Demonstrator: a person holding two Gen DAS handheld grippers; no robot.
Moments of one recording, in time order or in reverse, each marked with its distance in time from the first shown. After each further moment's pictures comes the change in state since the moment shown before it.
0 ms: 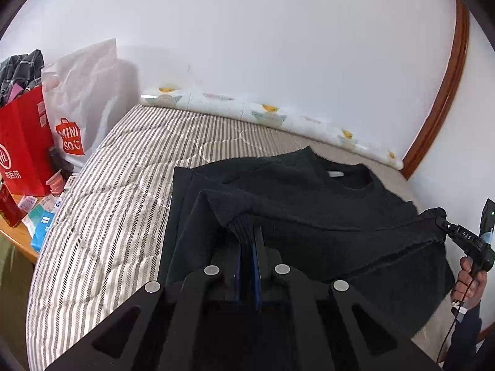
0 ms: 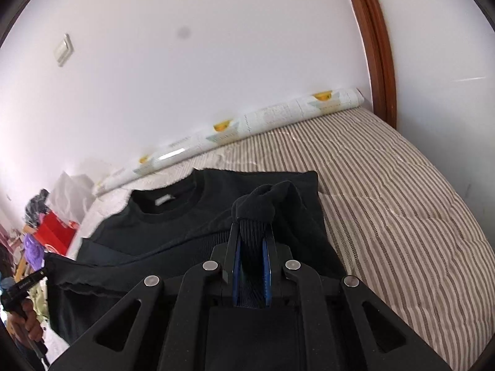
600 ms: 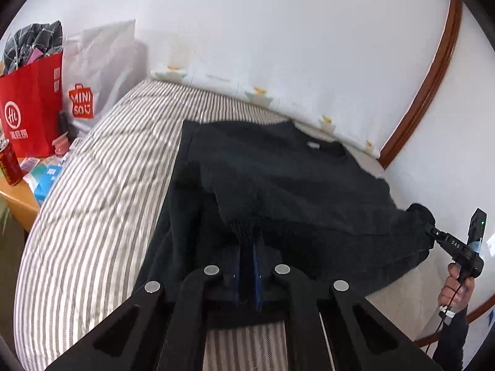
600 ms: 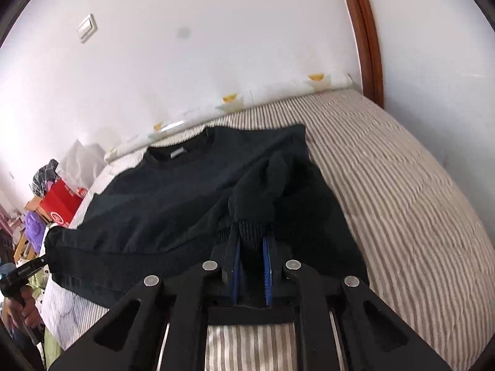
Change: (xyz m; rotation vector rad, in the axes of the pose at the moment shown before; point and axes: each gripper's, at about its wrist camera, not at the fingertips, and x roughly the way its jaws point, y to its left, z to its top) left arm -0.068 0.007 -0.061 -0.055 0.012 -0.092; right arm -0.084 0.001 -0.063 -0.042 0.013 0.018
